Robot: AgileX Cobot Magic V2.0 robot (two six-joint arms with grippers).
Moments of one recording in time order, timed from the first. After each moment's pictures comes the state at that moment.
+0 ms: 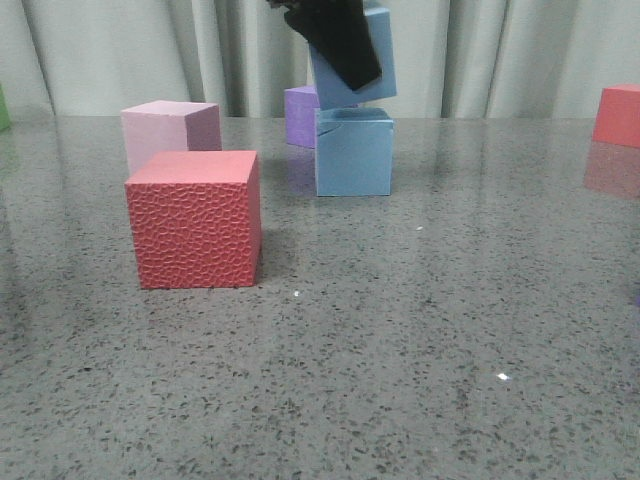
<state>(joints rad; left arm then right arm) -0.53 2.12 -2.22 -0.33 1.26 1.00 -0.01 0.73 -1.02 -0.07 1.14 0.11</state>
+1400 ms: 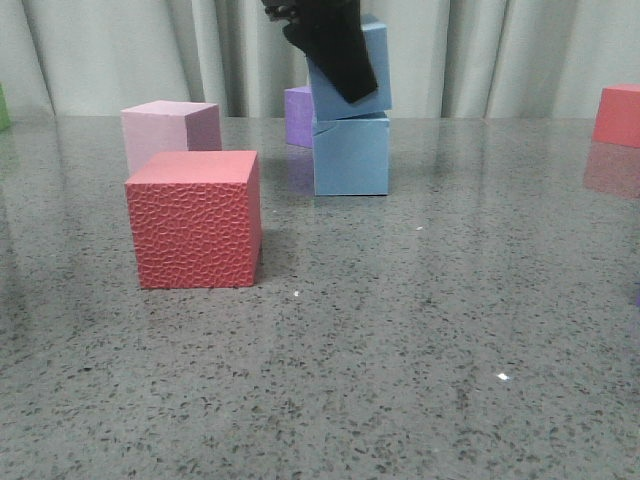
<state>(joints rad) -0.53 2.14 -2.22 -0.31 1.26 1.00 -0.01 0.73 -1.02 -0.07 1.14 0.11</state>
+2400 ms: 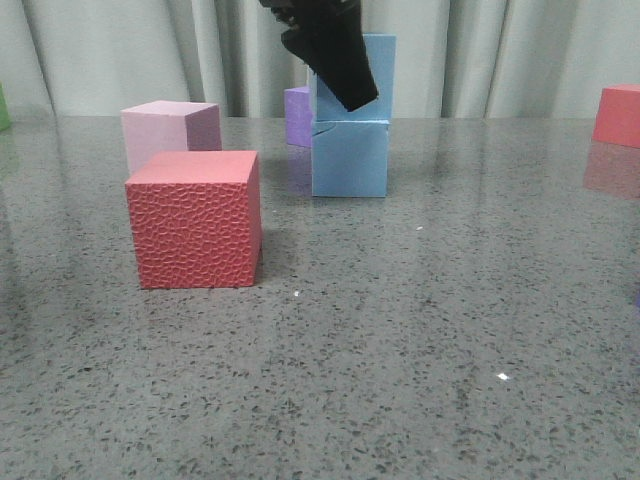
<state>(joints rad) -0.53 2.14 -2.22 -0.30 1.26 1.01 -0.01 0.73 -1.02 -0.07 1.14 0.11</state>
